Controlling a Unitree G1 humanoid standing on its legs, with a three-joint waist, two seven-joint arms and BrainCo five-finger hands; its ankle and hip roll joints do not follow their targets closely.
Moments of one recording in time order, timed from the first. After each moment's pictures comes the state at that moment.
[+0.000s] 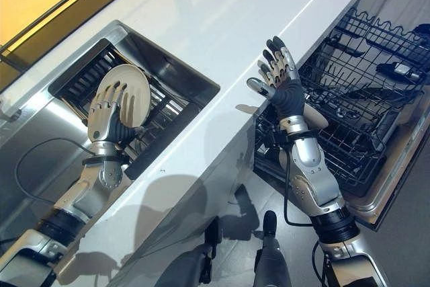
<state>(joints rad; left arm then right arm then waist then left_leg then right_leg) -0.50 0.67 -0.42 0.28 0.49 0.22 0.76 -0.48 -0.46 0.20 -0.14 0.60 -0.10 -0.22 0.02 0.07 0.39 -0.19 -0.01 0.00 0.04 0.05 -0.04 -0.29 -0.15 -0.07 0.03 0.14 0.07</state>
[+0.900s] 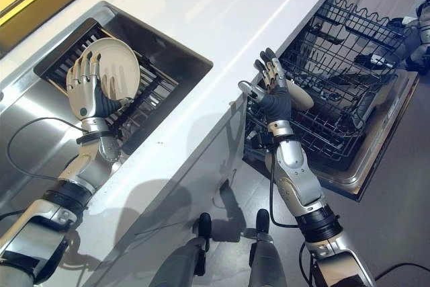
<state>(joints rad) -0.69 0.64 -0.42 0.49 0.45 0.23 0.84 -0.50 -0.38 0.25 -0.09 0.58 -0.11 -0.28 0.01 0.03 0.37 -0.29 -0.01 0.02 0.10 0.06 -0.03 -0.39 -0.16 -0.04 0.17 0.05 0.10</state>
